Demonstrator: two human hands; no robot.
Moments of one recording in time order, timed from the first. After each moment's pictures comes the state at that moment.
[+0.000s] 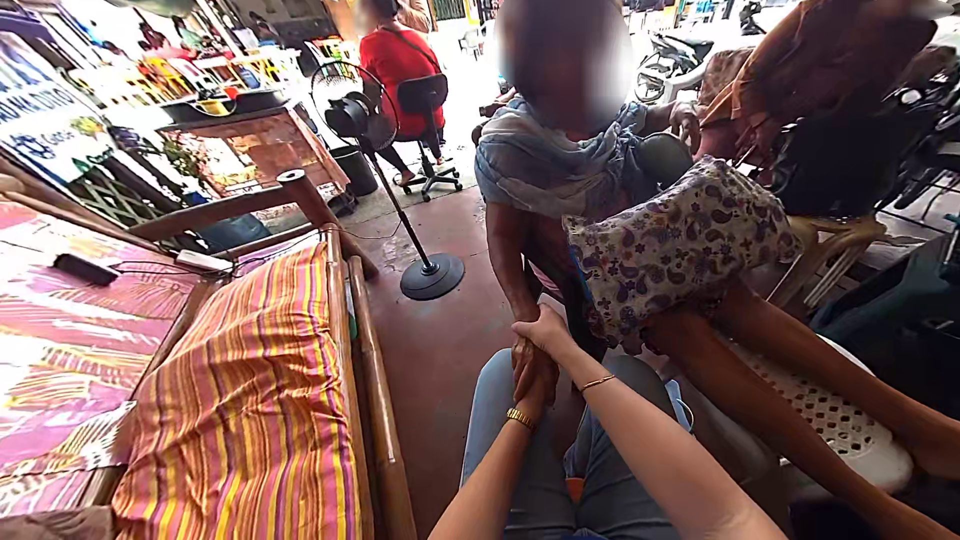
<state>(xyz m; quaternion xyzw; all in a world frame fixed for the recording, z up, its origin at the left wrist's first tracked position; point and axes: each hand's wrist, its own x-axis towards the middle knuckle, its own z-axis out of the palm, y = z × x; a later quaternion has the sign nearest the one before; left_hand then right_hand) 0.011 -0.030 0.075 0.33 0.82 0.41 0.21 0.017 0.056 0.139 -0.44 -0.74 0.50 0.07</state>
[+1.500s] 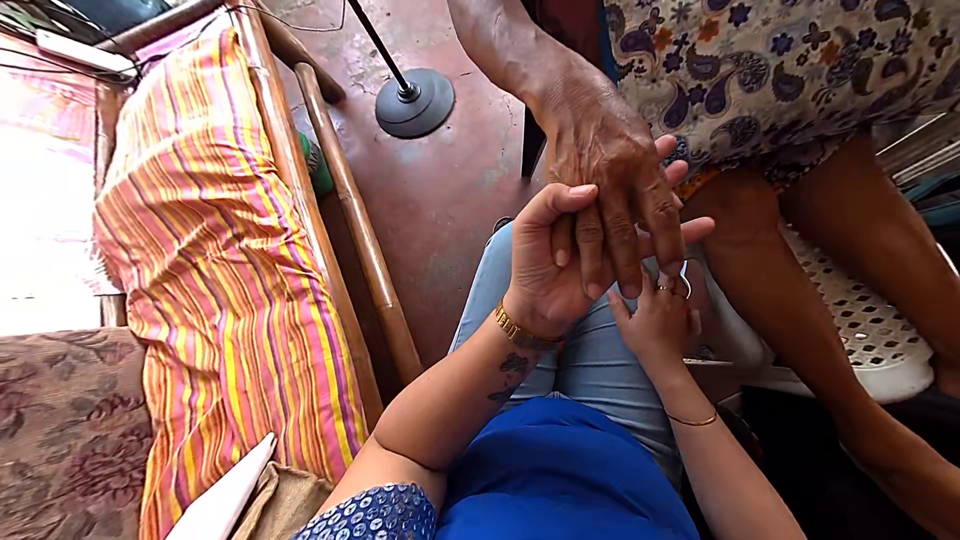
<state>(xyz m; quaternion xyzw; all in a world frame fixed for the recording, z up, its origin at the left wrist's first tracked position) 0.048 -0.024 0.163 0.16 0.09 0.74 0.64 0.219 0.043 0.000 -0.47 -0.85 0.14 0.16</state>
